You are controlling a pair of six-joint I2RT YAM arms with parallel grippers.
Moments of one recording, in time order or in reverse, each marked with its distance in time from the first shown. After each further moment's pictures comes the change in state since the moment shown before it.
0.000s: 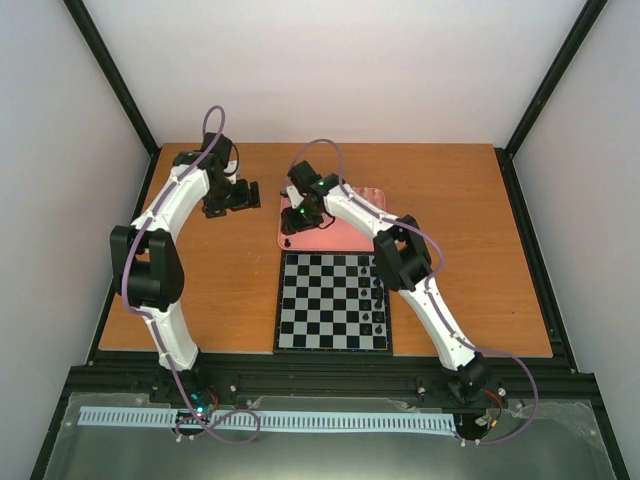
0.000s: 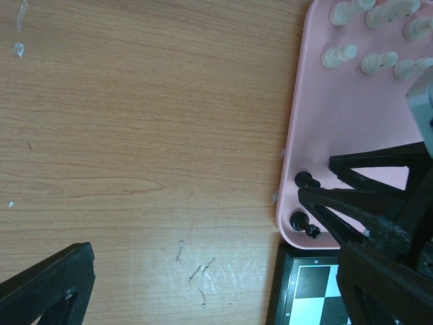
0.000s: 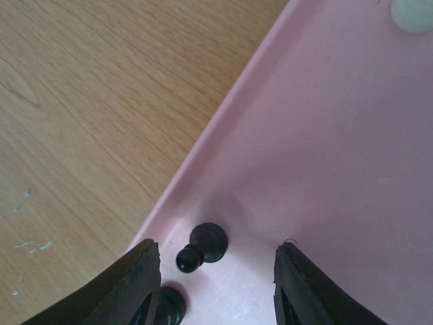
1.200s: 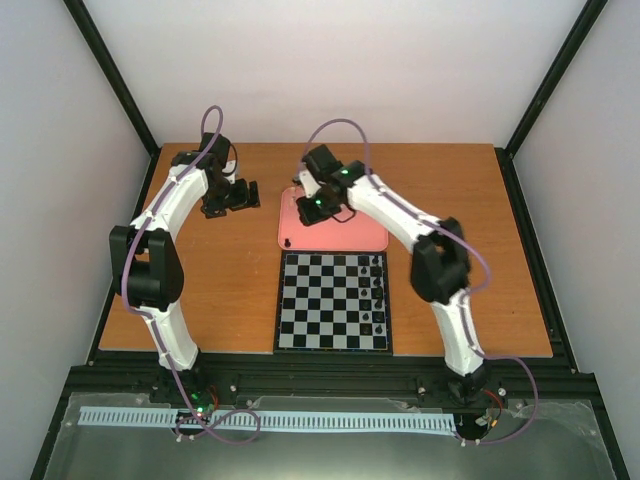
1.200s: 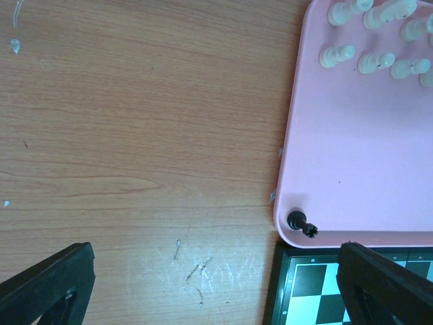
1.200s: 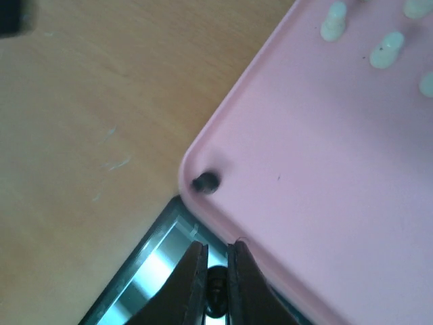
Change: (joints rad) left arm 0.012 0.000 -0.002 0.001 0.019 -0.002; right arm -0.001 -0.273 -0.186 -0.052 0.073 -0.043
